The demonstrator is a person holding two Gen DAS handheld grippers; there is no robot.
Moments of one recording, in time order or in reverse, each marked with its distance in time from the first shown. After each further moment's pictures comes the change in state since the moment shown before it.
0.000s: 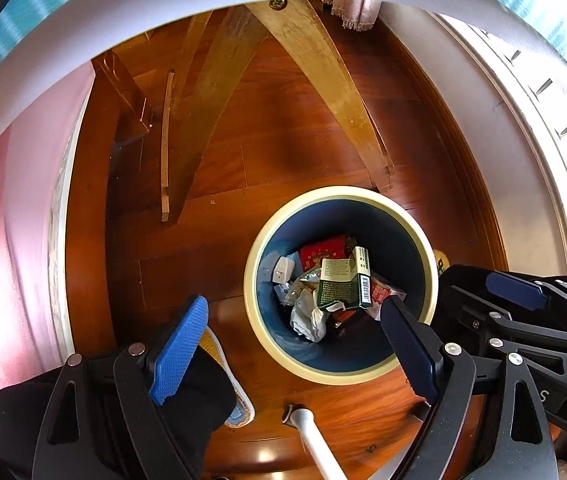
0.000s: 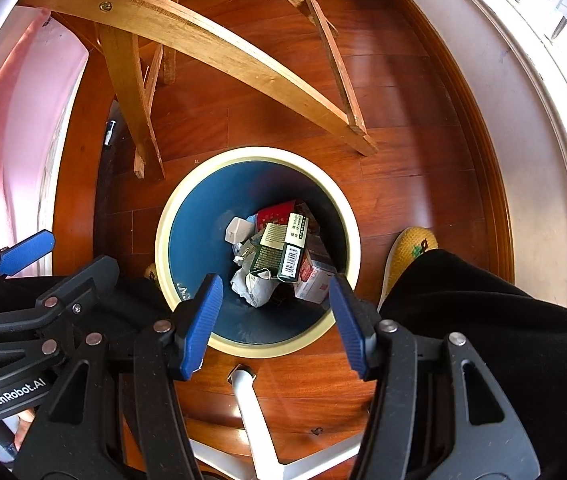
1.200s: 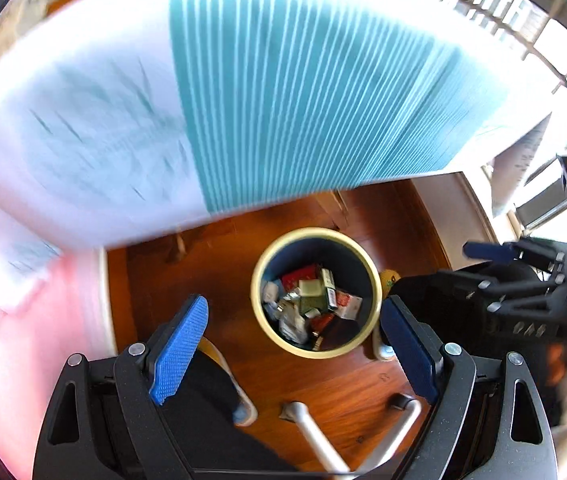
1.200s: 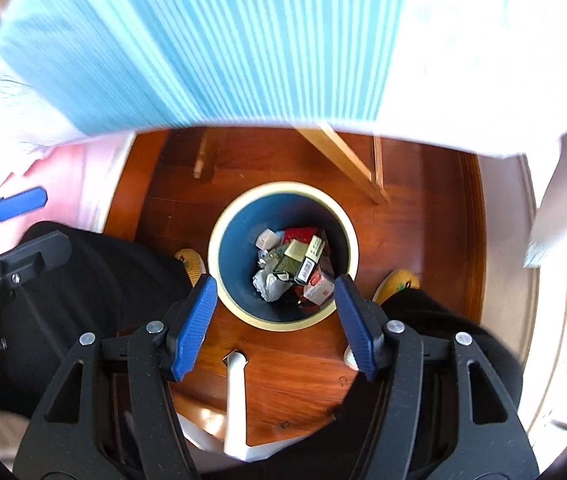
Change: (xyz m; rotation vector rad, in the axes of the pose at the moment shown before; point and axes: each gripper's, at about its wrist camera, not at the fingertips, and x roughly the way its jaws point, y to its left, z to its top) left arm -0.197 0.039 -0.025 0.089 -0.192 -0.103; right arm -0.160 0.043 -0.008 -0.289 -0.107 0.045
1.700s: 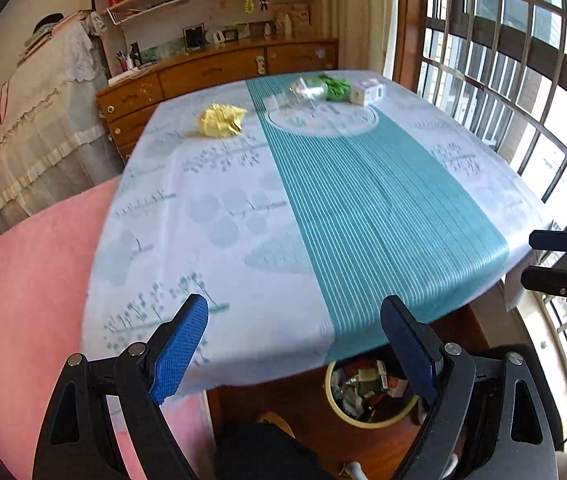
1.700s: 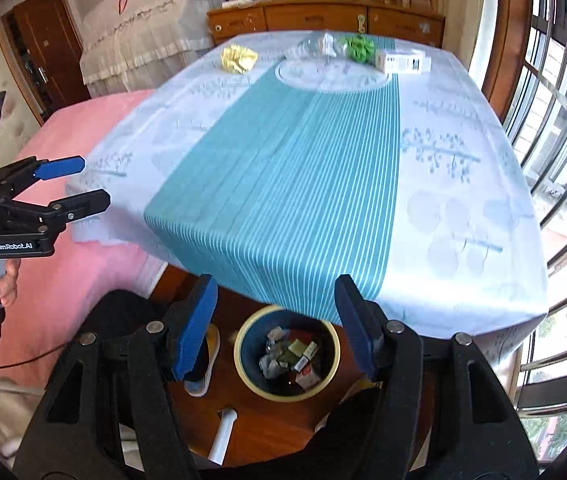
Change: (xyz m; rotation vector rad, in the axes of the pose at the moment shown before) left arm -0.158 0.037 0.109 0.014 -0.277 0.186; right arm -0.176 0.032 0.098 -0.161 -0.314 0.065
